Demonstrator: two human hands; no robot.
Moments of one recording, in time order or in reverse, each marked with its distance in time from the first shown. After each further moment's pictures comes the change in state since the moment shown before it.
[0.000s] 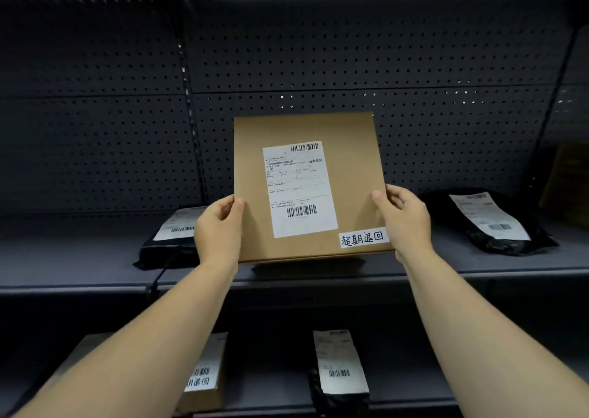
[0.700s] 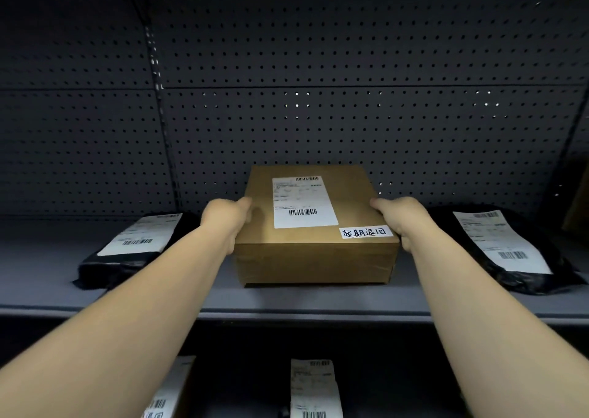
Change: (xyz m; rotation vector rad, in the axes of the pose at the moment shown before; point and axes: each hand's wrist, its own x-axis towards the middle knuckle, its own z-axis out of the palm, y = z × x) left_hand 0.050 0.003 0.096 0.243 -0.165 -0.323; right_hand 0.106 0.020 -0.011 -0.179 -0.253 0.410
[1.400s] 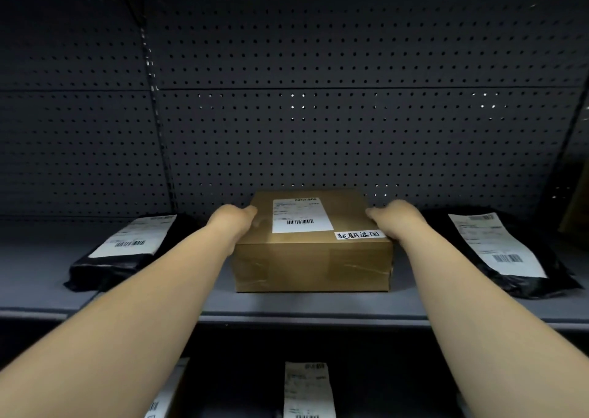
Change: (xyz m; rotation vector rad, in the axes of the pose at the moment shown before) left_hand -0.003 0.005 0.018 0.306 -0.105 -0.014; right_hand 0.005 -0.007 -0.006 -0.585 -0.006 -0.080
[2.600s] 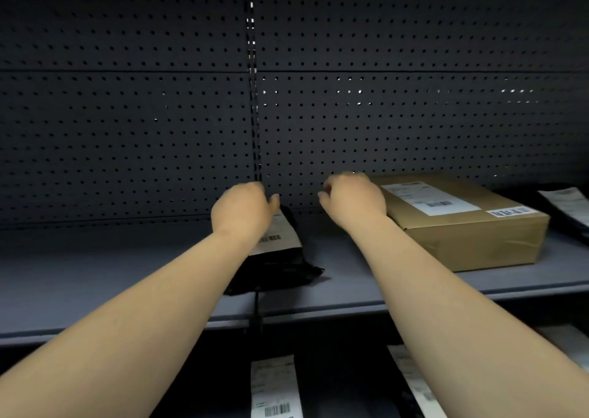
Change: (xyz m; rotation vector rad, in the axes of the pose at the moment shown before) left_hand 0.085 -0.097 -0.194 0.703 0.275 0.680; right_hand -0.087 -0.227 0.207 -0.511 0.383 -0.476
